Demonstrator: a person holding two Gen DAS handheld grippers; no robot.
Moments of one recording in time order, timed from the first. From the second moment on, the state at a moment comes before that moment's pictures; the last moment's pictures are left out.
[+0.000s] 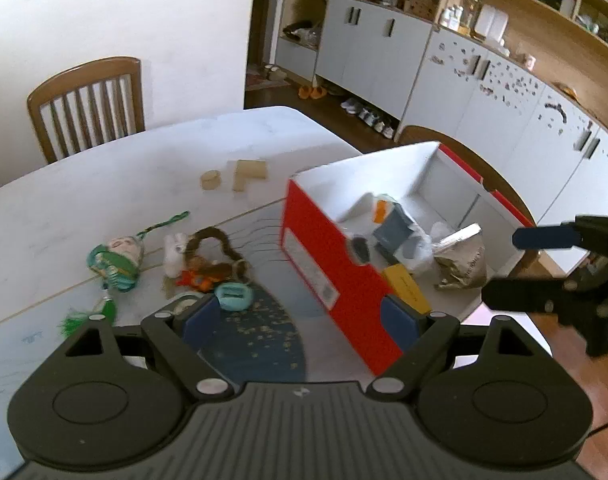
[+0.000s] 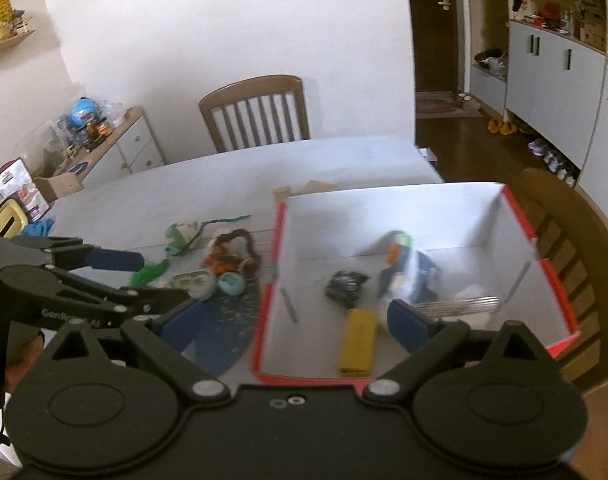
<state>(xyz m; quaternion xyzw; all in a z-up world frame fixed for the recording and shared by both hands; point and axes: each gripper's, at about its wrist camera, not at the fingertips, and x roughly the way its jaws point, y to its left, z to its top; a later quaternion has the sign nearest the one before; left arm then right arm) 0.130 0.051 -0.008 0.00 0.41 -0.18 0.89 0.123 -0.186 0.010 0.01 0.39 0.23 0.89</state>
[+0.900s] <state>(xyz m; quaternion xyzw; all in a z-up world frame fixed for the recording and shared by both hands) 0.196 0.189 -0.059 -0.01 0.40 -0.15 0.91 0.161 -0.033 -0.044 -0.06 0.44 0.24 0.86</state>
